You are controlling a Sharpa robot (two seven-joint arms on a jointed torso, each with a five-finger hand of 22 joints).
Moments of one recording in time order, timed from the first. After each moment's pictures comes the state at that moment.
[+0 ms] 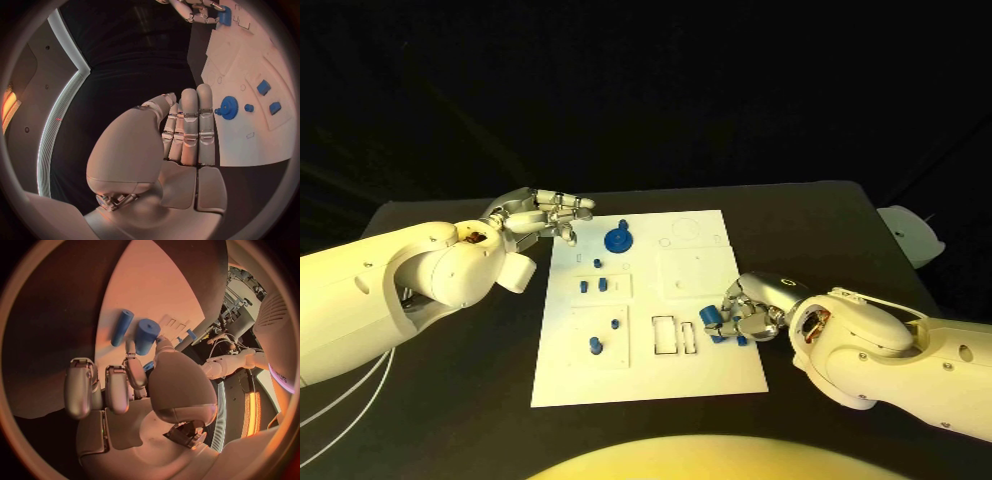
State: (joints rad) left arm 1.18 -0.90 0.00 1.54 -0.14 -0.19 0.10; left_hand 1.46 -0.14 0.39 0.08 0.26 0.99 0.18 0.16 0.13 1.01 0.11 0.41 0.16 1.24 0.02 0.87 0.49 0.17 1.10 0.10 0.88 0.54; right arm 1.01 -1.09 -0.13 1.93 -1.54 -0.37 -0.53; right_hand 1.16 -0.10 -0.13 0.30 0.37 1.03 0.08 0.37 0.33 1.38 0.00 1.26 1.23 1.47 -0.06 1.45 1.31 0.06 1.46 0.04 1.35 1.31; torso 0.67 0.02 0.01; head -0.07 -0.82
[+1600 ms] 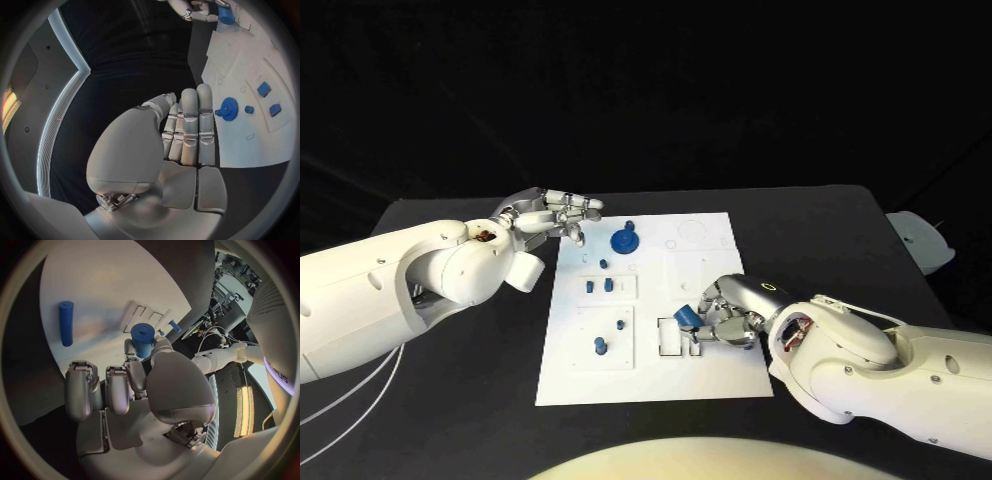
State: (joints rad) left arm 1.18 -0.90 0.00 1.55 -0.14 -0.19 0.10; left_hand 1.46 -0.14 0.39 0.08 0.26 0.98 0.19 0.16 0.13 1.01 0.11 0.41 0.16 1.24 0.02 0.87 0.49 0.17 1.10 0.10 0.87 0.54; right arm 1.02 -1.00 -0.13 1.98 -1.52 -0.42 -0.55; right_hand 1.23 -0.01 -0.14 0.29 0.56 1.04 0.06 0.41 0.36 1.41 -0.02 1.28 1.29 1.47 -0.07 1.48 1.31 0.05 1.46 0.04 1.40 1.31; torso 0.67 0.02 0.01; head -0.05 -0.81
